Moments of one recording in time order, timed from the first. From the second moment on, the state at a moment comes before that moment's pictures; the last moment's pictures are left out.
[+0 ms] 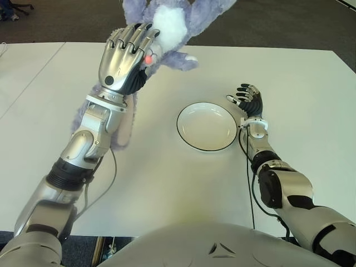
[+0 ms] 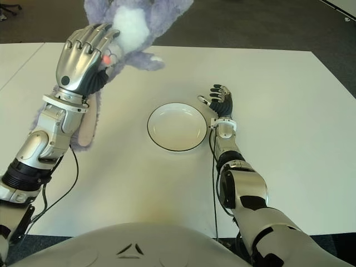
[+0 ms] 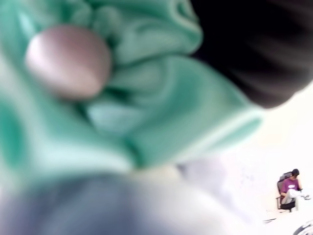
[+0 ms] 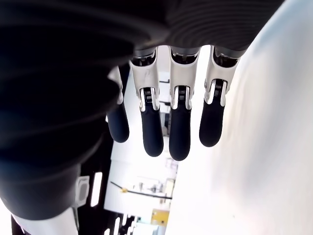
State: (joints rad) left arm -0.34 0.62 -0.29 -0.19 0.92 0.05 0.28; right arm -0.62 -0.15 -0.20 1.22 -0.14 -0.56 -0.22
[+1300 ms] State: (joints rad) left arm -0.37 0.42 -0.38 -0.09 0.73 -0.14 -0.08; right arm -0.63 -0.15 -0.20 1.23 -0.15 -0.55 -0.21
